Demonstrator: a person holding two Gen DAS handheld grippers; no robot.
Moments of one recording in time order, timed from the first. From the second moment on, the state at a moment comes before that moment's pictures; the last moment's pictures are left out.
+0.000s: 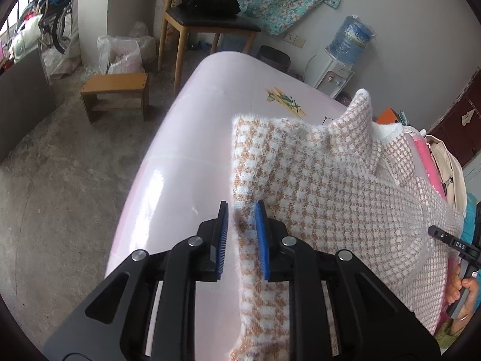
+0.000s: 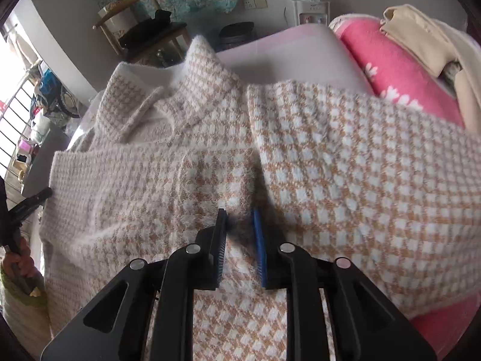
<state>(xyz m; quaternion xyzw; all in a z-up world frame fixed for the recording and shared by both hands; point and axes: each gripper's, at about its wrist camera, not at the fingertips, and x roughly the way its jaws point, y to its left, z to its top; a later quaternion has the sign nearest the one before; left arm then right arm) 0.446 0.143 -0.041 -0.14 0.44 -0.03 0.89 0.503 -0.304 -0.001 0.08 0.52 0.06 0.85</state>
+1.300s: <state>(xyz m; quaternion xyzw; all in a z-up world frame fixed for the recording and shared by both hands) 0.401 -0.011 -0.062 0.04 0.49 -0.06 0.87 0.389 -0.273 -0.022 -0.03 0.54 0.02 0.84</state>
